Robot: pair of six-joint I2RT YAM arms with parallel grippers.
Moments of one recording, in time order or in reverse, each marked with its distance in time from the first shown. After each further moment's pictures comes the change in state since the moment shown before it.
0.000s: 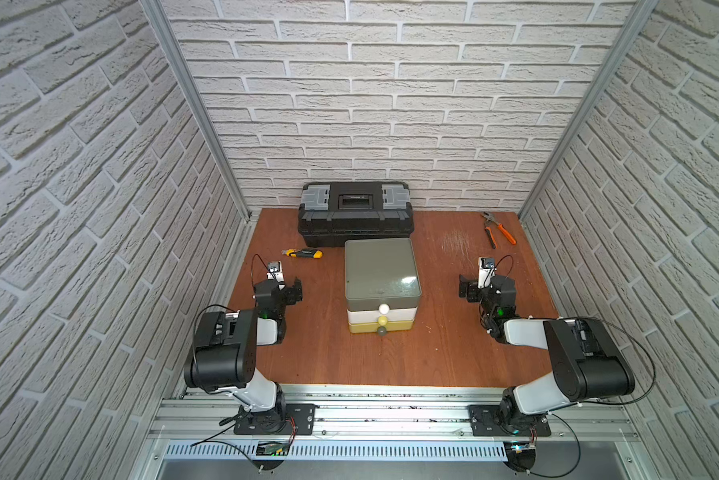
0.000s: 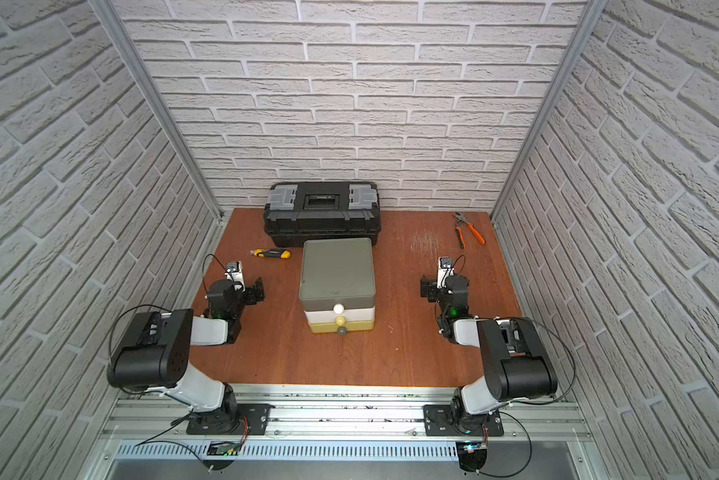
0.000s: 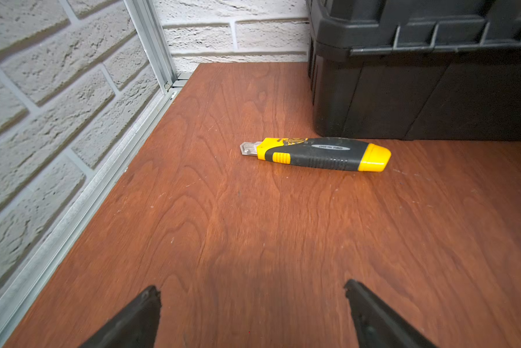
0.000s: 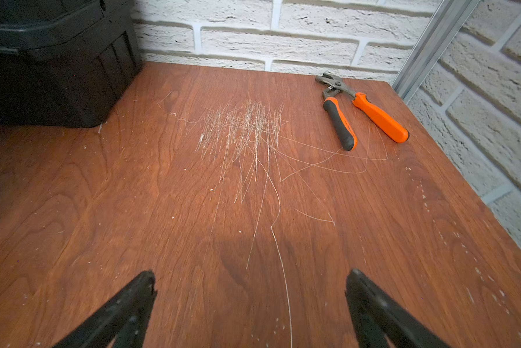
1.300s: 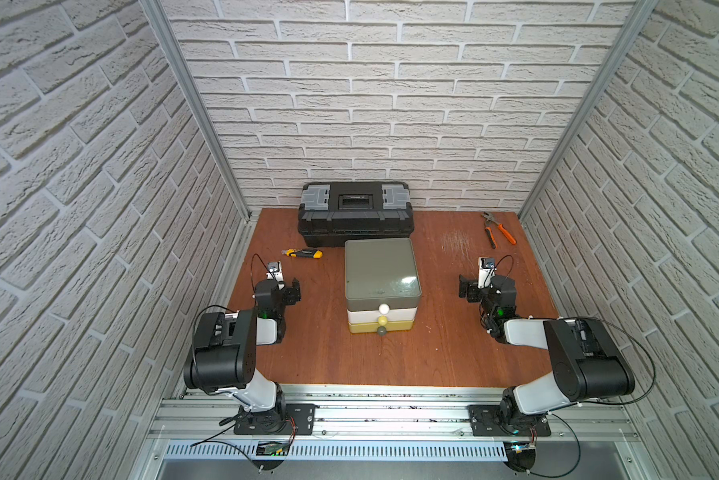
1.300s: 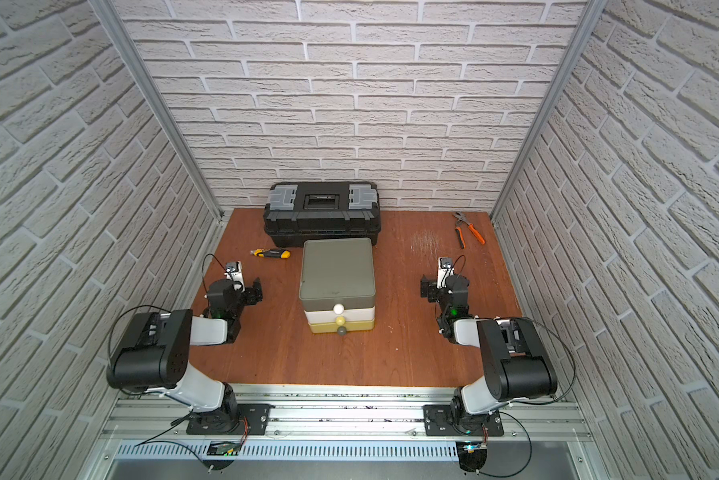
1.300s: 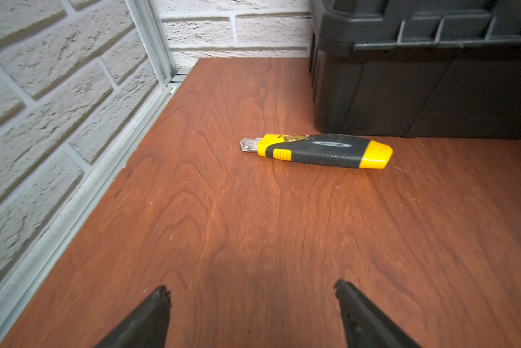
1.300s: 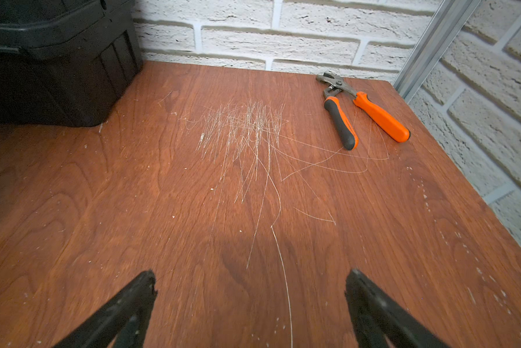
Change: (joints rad) left arm -0.012 -0.031 0.018 -0.075 -0.036 -0.008; right arm -0.002 0.000 0.000 -0.002 -0.005 0.000
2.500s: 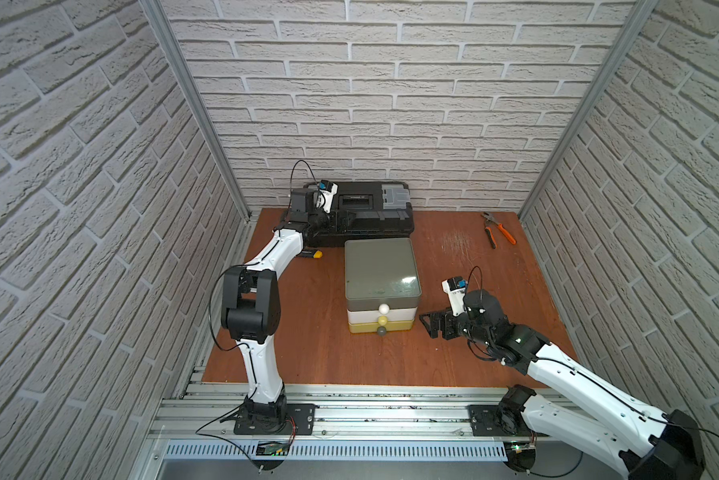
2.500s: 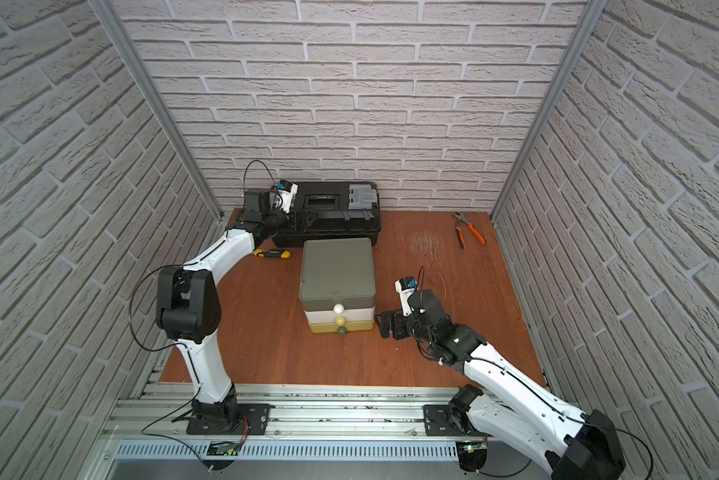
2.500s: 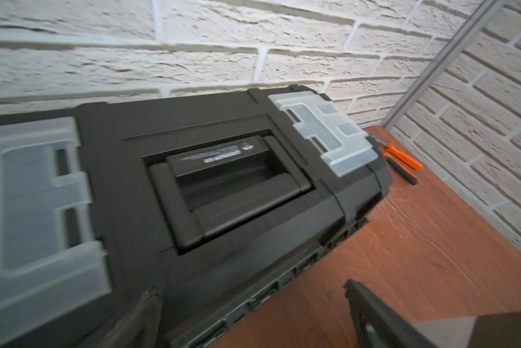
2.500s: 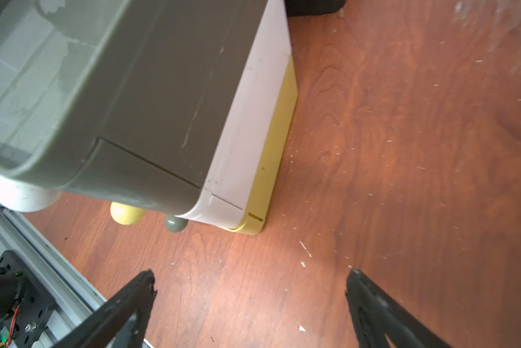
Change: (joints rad) left arm -0.246 0.409 1.217 -0.864 0.595 -0.050; right arm 0.588 -0.592 0.193 -1.077 -0.108 0.461
